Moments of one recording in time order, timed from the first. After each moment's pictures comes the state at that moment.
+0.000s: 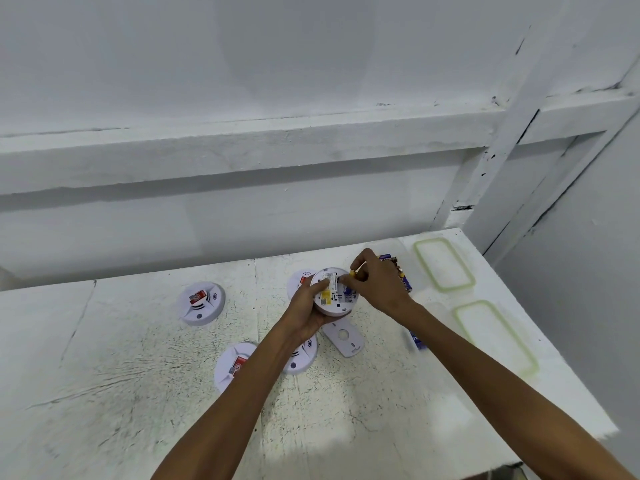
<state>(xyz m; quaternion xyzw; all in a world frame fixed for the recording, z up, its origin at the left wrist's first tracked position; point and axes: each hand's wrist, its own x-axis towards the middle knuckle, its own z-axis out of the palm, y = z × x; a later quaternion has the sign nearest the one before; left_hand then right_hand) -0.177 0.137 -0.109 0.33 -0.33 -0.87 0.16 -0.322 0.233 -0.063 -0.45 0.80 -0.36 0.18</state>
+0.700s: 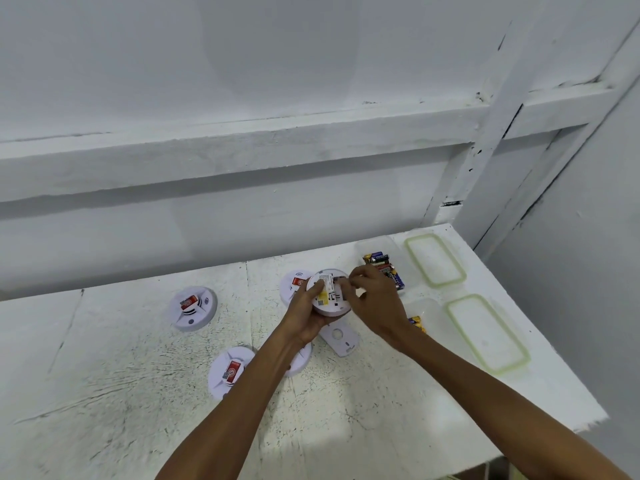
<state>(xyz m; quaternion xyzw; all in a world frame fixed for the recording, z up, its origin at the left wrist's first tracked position) -0.186 0.151 -0.105 0.34 -0.29 -0.88 0.18 -0.308 0.255 -0.095 -0.51 0.77 -0.38 -0.05</state>
